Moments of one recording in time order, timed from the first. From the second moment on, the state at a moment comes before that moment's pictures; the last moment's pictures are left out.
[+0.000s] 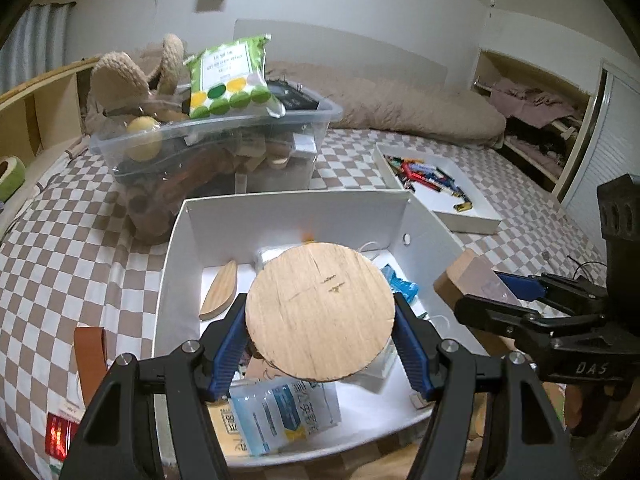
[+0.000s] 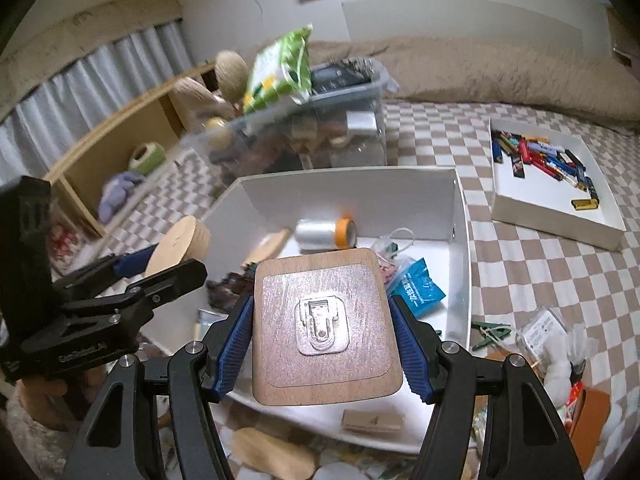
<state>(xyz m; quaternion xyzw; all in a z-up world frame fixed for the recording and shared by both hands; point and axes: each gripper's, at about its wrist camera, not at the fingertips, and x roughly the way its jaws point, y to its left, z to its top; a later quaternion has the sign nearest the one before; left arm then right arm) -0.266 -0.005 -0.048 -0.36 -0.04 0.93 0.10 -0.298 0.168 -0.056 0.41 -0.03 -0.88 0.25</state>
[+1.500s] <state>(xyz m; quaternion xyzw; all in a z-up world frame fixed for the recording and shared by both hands) -0.350 -0.031 -0.083 -0.44 -0.08 0.89 0.07 -0.368 0.167 -0.079 0.45 -0.11 -0.85 0.24</state>
